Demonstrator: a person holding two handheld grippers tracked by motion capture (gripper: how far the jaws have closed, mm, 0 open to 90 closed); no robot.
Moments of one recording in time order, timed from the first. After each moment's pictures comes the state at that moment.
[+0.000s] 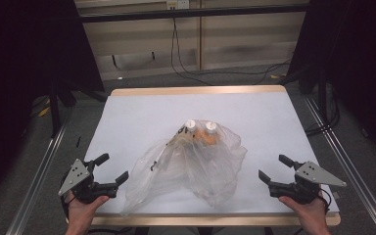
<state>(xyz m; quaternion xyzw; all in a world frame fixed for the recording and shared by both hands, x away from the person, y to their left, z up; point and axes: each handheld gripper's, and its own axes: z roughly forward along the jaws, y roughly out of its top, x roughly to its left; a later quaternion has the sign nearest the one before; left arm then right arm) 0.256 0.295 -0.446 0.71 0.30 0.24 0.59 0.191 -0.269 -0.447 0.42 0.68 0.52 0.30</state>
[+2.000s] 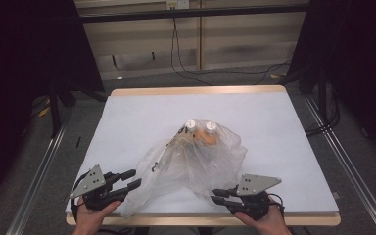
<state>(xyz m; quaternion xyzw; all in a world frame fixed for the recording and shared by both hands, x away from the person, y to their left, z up) 0.237 0.265 -0.434 0.78 0.24 0.15 0.56 0.185 -0.151 -0.434 0.25 0.83 0.50 0.10</state>
